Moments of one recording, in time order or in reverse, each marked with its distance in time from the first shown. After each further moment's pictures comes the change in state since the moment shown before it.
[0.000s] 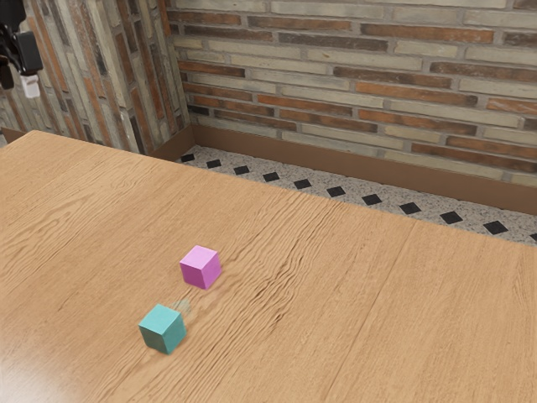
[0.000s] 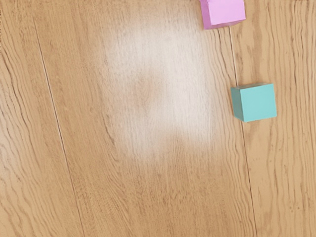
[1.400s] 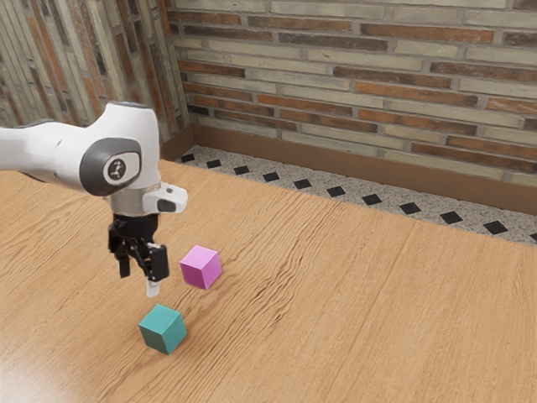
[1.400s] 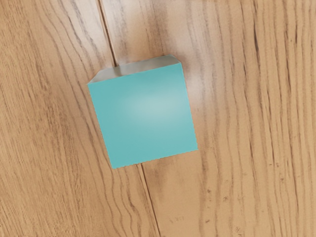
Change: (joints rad) arm -0.098 -0.265 -0.245 -1.184 -0.116 0.781 -0.325
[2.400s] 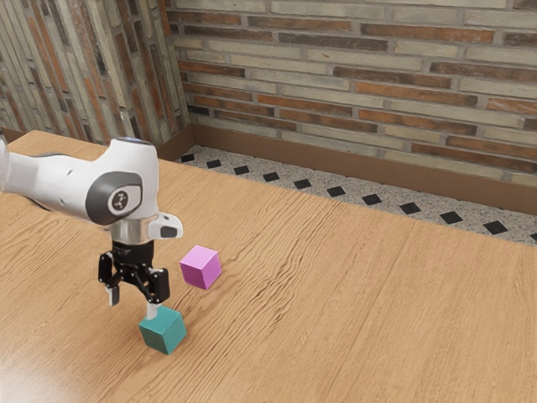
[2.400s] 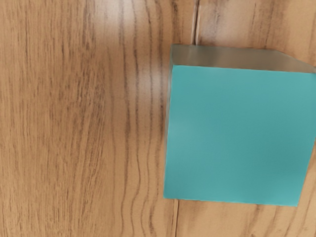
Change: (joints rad) arm 0.061 0.127 -0.021 -0.056 0.060 0.106 -0.257
